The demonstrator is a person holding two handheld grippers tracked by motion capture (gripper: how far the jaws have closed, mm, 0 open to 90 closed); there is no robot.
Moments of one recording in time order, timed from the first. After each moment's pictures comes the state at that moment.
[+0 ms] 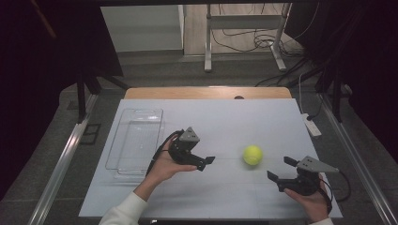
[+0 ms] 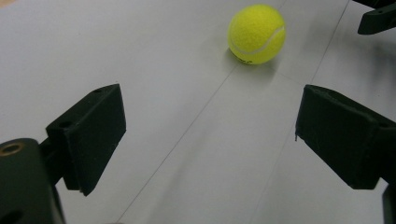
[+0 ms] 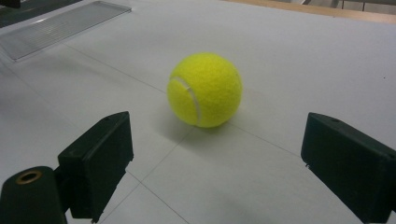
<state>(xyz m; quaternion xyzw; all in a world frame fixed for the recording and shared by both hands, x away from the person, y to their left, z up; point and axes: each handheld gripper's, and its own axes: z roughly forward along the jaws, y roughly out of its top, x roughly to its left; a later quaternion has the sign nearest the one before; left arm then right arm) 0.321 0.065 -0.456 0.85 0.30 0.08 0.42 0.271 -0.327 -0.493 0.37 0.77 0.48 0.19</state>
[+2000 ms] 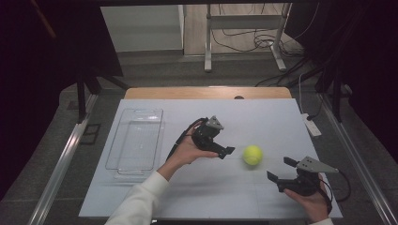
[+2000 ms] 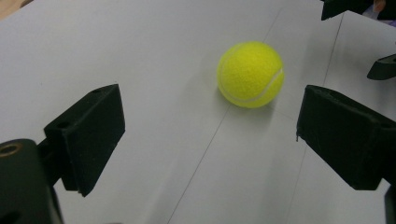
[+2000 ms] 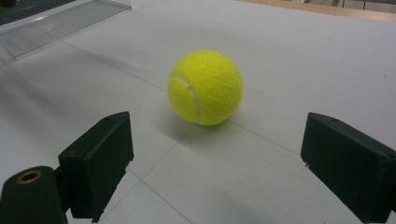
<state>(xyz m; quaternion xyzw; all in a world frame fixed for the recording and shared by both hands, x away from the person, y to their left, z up) 0.366 0.005 -0.444 0.87 0.26 0.06 0.41 0.271 -0.326 -0.494 0.37 0.77 0.48 0.19</state>
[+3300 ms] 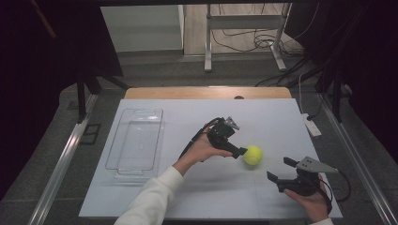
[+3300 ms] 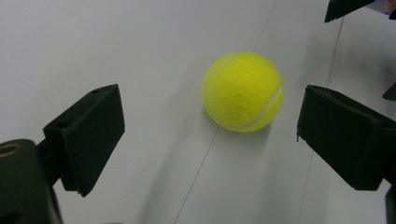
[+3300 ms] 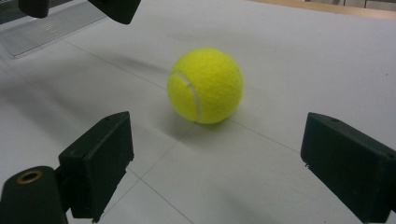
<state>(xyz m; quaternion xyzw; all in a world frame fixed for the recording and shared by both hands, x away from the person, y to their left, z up) 0.383 -0.038 -0.454 0.89 0.24 0.04 0.38 0.271 -0.326 -0.495 0.37 0.77 0.48 0.19</state>
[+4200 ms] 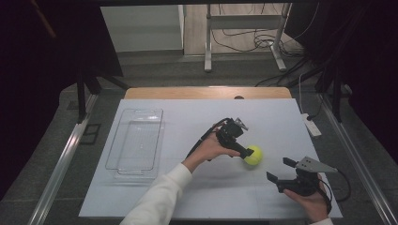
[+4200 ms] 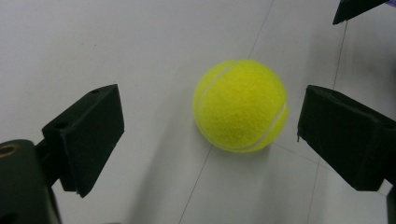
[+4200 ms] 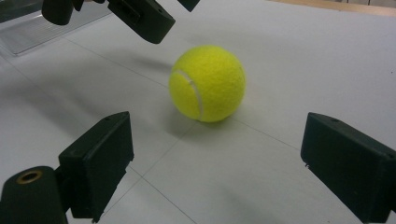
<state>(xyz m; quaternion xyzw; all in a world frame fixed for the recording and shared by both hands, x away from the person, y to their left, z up) 0.393 -0.067 -0.464 0.90 0.24 0.02 0.36 0.272 -0.326 -0.497 0.37 0.78 0.48 0.19</state>
